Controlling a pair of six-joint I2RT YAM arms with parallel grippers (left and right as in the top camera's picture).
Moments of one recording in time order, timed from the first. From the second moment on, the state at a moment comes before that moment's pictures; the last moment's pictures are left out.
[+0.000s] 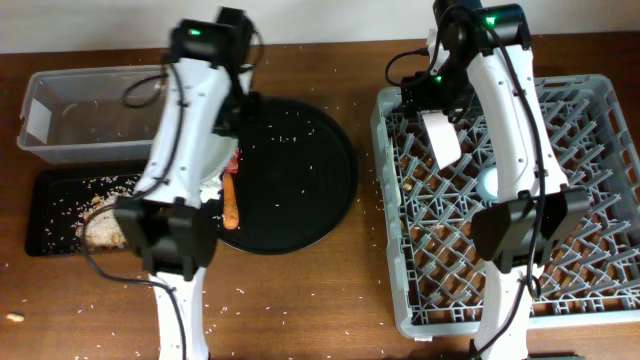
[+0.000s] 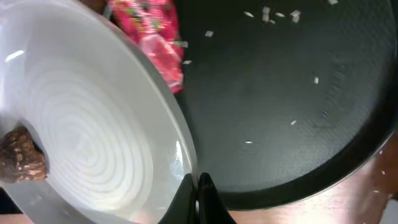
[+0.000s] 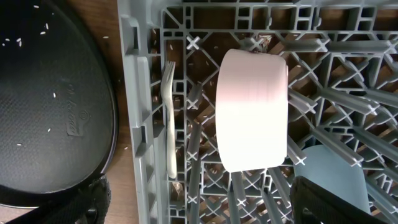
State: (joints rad) left arm -0.22 2.28 2.45 -1.68 -0.05 -0.18; right arm 0.14 2.22 2.43 -1.62 -0.05 0.10
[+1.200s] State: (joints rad) left arm -0.45 1.98 1.91 -1.14 0.16 0.12; right arm 0.14 2.22 2.43 -1.64 -0.05 0.10
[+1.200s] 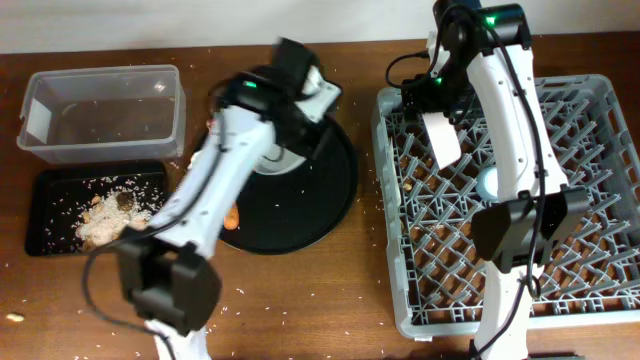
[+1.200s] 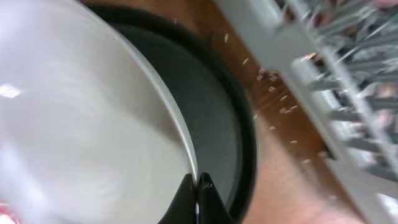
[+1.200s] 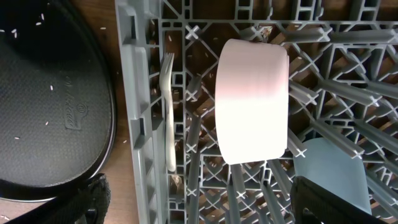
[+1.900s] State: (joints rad) left arm 0.07 2.06 2.24 -1.29 0.36 -0.05; right arm 0.49 2.60 2.44 -1.33 -0.13 0.06
